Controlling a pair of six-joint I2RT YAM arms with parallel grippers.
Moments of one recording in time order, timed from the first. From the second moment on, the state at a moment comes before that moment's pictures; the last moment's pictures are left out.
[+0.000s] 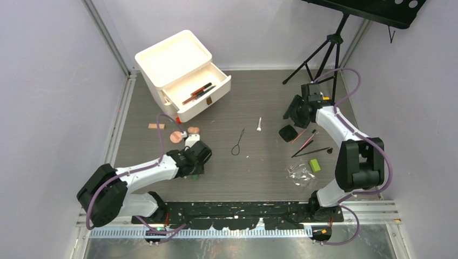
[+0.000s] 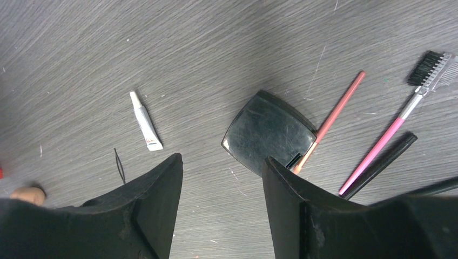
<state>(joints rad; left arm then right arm) -0.81 1.26 0.57 -0.48 -0.38 -0.79 0.10 1.56 1.12 -0.53 -0.01 0.63</state>
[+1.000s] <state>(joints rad) -0.81 1.19 1.20 -0.66 -0.29 -0.31 0.10 1.46 1.06 -0.53 -0.02 0.63</state>
